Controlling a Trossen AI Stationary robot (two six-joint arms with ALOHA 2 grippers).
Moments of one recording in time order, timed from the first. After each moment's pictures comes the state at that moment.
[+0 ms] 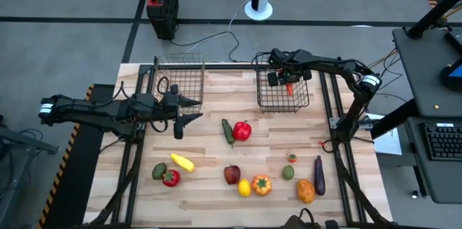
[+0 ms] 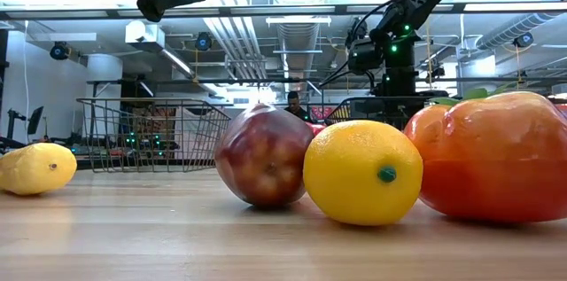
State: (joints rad) left arm -0.03 0.80 0.59 0.05 -0.23 -0.12; right arm -0.71 1.75 1.22 -0.90 0.25 0.70
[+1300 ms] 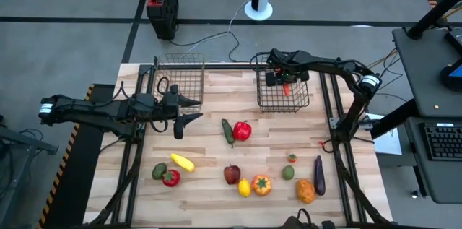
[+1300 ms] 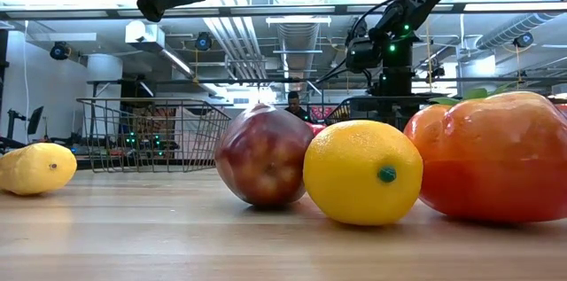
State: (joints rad) left arm -0.03 0.80 0.59 0.05 -0.23 -0.12; right arm -0.70 1.75 1.22 -0.85 0.21 0.73
